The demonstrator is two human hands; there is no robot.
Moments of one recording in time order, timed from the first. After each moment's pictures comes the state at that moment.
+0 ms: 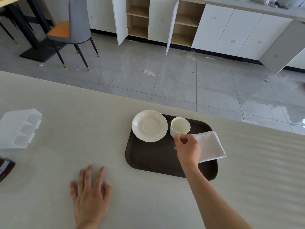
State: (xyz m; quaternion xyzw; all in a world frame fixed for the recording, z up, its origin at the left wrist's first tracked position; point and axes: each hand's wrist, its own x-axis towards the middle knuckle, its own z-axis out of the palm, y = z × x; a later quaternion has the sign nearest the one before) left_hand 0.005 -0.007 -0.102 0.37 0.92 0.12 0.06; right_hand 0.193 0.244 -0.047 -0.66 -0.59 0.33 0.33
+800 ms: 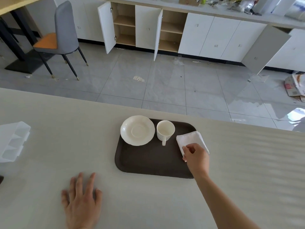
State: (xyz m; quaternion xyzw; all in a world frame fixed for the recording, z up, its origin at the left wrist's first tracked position) left_hand 0.019 -0.001 -0.076 0.35 0.92 0.15 0.07; right_hand 0.278 0.247 -0.038 -0.69 -0.58 0.35 0.27
